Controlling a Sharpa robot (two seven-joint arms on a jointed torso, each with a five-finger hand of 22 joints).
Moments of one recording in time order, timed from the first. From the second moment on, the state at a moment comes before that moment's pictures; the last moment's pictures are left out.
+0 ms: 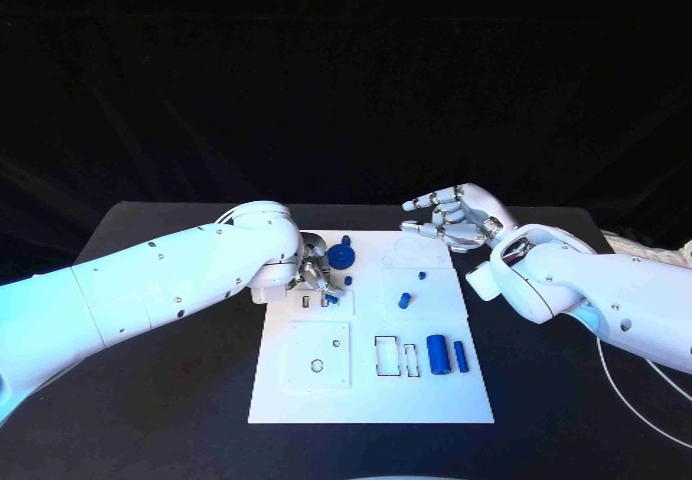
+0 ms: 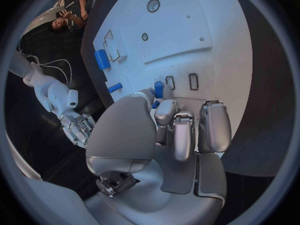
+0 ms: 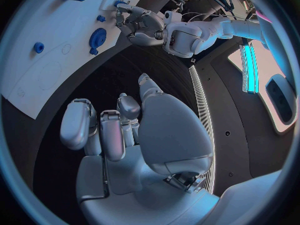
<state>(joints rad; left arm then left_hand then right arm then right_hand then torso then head) 1.30 -0.47 -0.03 1.29 -1.07 0.29 -0.64 1.38 -0.12 0.39 0.35 0.16 0.93 0.04 0.57 0.68 1.34 -0.03 1.17 1.12 1.47 -0.09 1.57 1.31 0.08 1.42 0.02 1.41 1.27 1.08 -0.95 0.12 1.61 -0.83 -0.48 0.14 1.37 -0.08 0.04 0.18 0.17 0.93 0.15 0.07 0.07 1.31 0.06 1.04 1.18 1.47 -0.01 1.47 1.31 0.09 1.35 0.09 1.34 1.08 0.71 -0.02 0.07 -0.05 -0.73</state>
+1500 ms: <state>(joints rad) 1.23 -0.59 -0.03 1.41 -1.11 0.05 -0.60 1.27 -0.18 0.54 0.27 0.15 0.93 0.04 0.58 0.72 1.36 -0.03 1.19 1.14 1.47 -0.09 1.57 1.31 0.08 1.43 0.02 1.41 1.30 1.08 -0.97 0.12 1.60 -0.77 -0.44 0.13 1.38 -0.08 0.04 0.18 0.18 0.93 0.15 0.07 0.07 1.31 0.06 1.04 1.18 1.47 -0.01 1.46 1.31 0.09 1.35 0.09 1.33 1.07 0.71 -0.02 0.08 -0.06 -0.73</state>
